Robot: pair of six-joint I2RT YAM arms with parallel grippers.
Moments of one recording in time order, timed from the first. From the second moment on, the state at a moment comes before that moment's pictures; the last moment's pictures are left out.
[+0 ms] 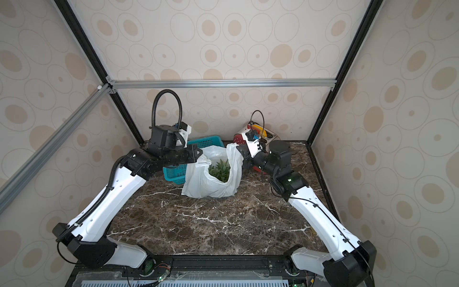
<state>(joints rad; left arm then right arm) -0.56 1.42 1.71 -0.87 0.10 -0.51 0.57 1.19 1.23 -0.12 -0.30 -0.11</state>
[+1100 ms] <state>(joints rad) -0.31 1.13 1.59 -0.79 -0.02 0.01 0.57 1.14 1.21 -0.21 -0.34 -0.12</state>
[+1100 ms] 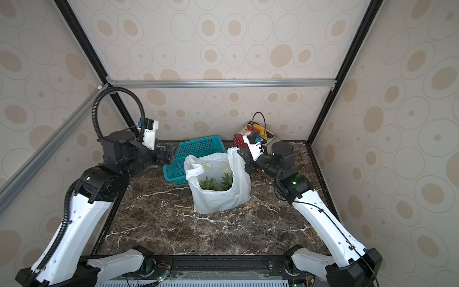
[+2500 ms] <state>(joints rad) -0.29 1.27 1.34 -0.57 0.93 0.53 0.57 1.15 1.24 -0.29 -0.39 -0.14</state>
